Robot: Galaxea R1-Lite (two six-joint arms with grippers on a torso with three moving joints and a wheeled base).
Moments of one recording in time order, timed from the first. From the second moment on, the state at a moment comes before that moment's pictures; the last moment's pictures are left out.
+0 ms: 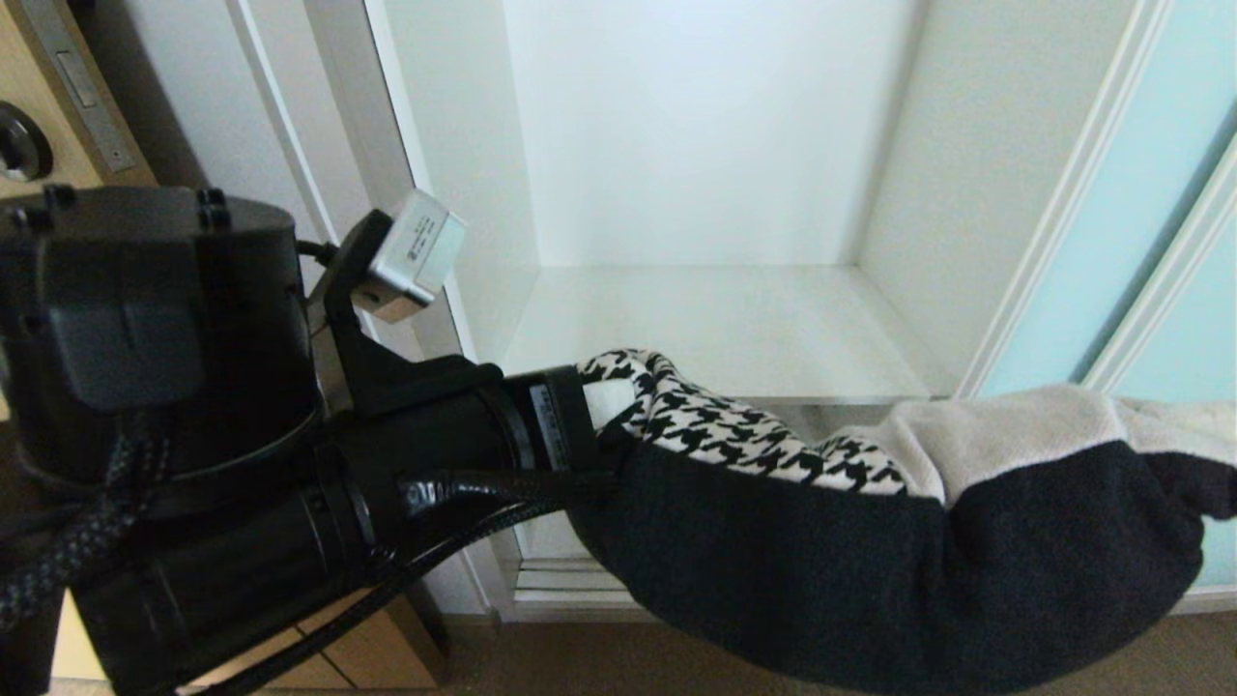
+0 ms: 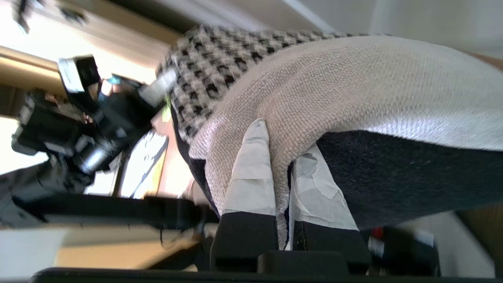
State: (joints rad) left arm -0.88 1.42 -0.90 -0.40 0.18 -0.49; right arm 0.18 1.01 -1.04 0.31 0.59 0.70
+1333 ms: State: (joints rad) left arm -0.53 1.82 -1.50 -0.52 0.18 -0.38; right arm 0.17 1.79 -1.93 0.18 0.43 0.57
